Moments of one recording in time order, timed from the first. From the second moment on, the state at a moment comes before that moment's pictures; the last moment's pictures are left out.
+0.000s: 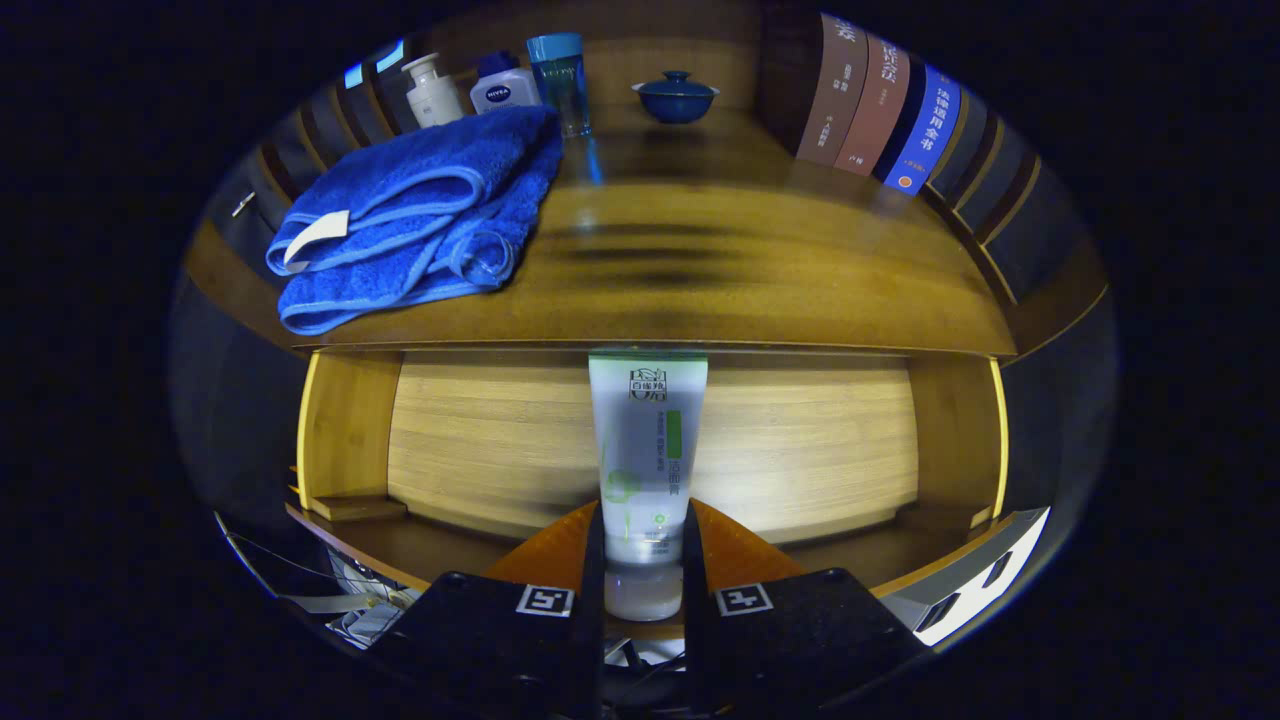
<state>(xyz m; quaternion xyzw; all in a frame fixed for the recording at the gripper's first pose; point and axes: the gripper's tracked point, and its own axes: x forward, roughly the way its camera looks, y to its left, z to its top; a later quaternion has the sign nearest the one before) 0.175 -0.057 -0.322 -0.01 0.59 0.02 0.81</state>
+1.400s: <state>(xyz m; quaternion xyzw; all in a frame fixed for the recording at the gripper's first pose) 0.241 -0.057 -0.246 0.02 0.57 0.02 0.82</state>
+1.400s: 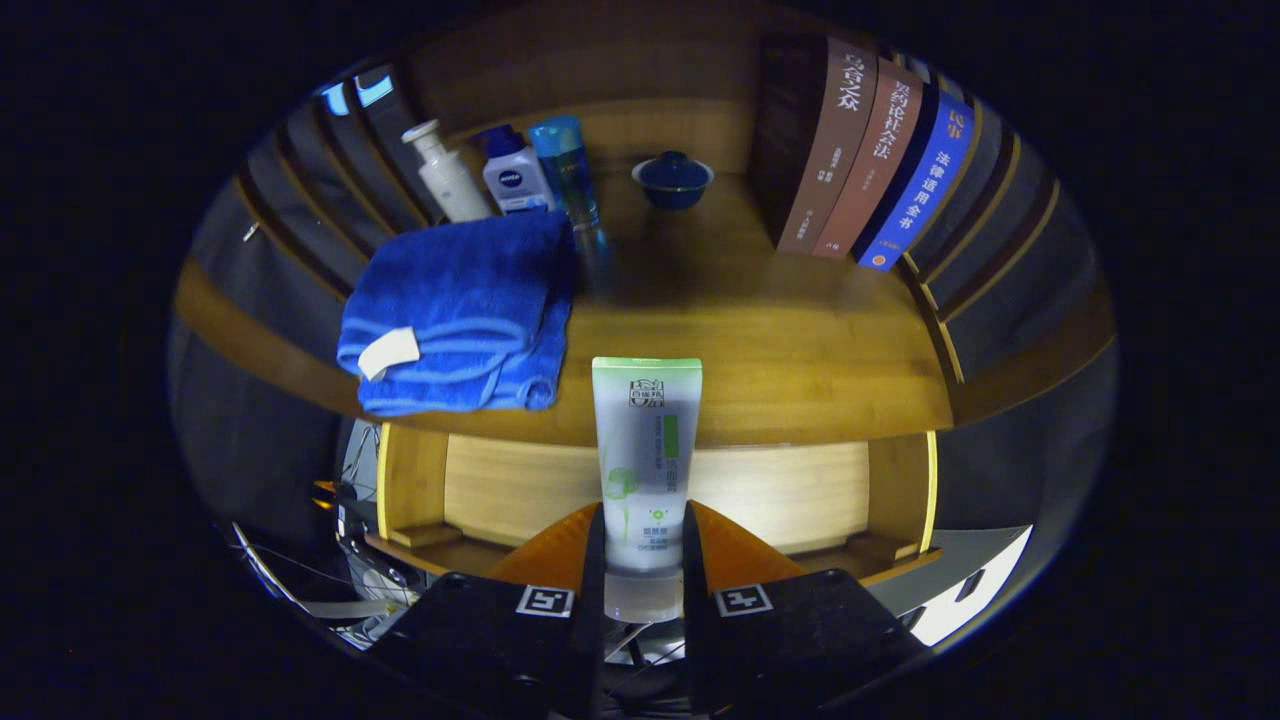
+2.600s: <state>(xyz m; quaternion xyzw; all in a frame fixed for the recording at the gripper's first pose) 0.308 -0.071 -0.256 0.03 0.55 -0.02 0.83</state>
